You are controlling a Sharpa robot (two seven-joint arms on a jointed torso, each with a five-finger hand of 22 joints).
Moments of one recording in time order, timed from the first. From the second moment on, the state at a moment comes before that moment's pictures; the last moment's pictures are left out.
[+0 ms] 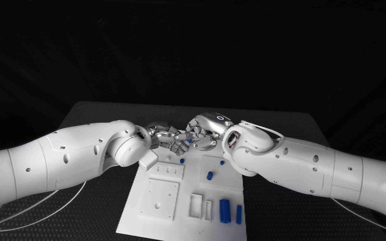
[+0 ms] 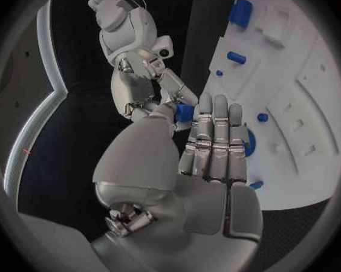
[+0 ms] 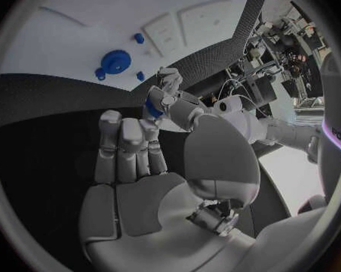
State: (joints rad) left arm 1.34 -0.67 -0.24 1.38 -0.25 -0.09 -0.17; left_hand 1.29 -0.06 0.07 0.29 0.47 0.94 0.13 0.37 0.36 1.32 0.05 0.15 0.23 1.00 0.05 0.59 0.63 0.05 0.78 -0.05 0.50 1.31; right arm 1.14 -0.57 -0.03 1.43 -1.55 -0.37 -0.16; right_hand 1.09 -0.17 0.84 -0.25 0.11 1.04 0.06 0.35 0.43 1.10 -0.02 1.24 1.02 1.31 -0.12 1.21 1.10 0.24 1.08 -0.04 1.11 1.22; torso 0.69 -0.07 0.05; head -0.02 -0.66
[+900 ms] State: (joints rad) left arm 1.34 -0.67 -0.24 1.38 -0.23 -0.07 -0.20; left_hand 1.19 -0.08 0.10 0.25 0.77 0.91 0.14 0.35 0.38 1.26 0.07 0.15 0.26 0.91 0.08 0.61 0.64 0.05 0.67 -0.02 0.48 1.31; right arm 1.14 -0.56 -0.03 1.42 -1.55 -0.36 -0.16; right_hand 1.10 -0.17 0.84 -0.25 0.11 1.04 0.06 0.36 0.43 1.10 -0.02 1.24 1.02 1.31 -0.12 1.21 1.09 0.24 1.08 -0.04 1.11 1.22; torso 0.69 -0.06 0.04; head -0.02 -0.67
